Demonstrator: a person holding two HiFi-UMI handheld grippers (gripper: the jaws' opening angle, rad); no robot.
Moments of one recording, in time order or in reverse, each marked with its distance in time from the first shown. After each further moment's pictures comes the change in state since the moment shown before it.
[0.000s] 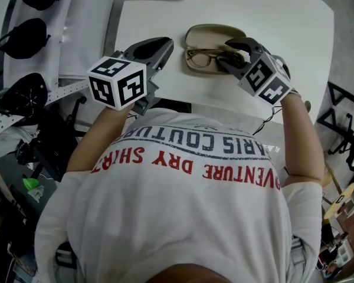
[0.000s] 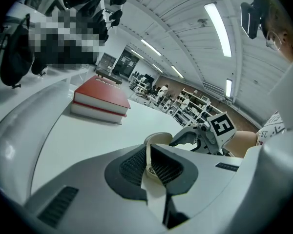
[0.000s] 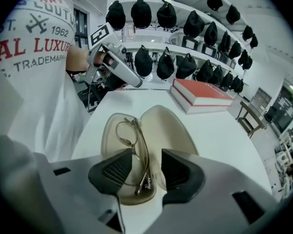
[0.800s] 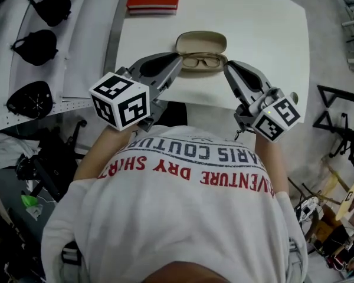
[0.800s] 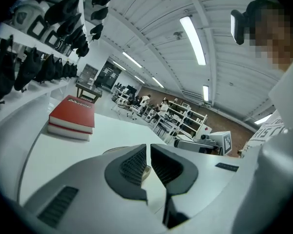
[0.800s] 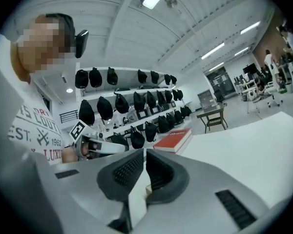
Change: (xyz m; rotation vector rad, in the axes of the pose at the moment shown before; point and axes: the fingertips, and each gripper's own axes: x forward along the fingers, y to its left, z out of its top) left arm -0.049 -0.110 0.023 0.126 -0.135 -0.182; right arm -0.156 0.039 0.057 0.660 -0.881 -0.239
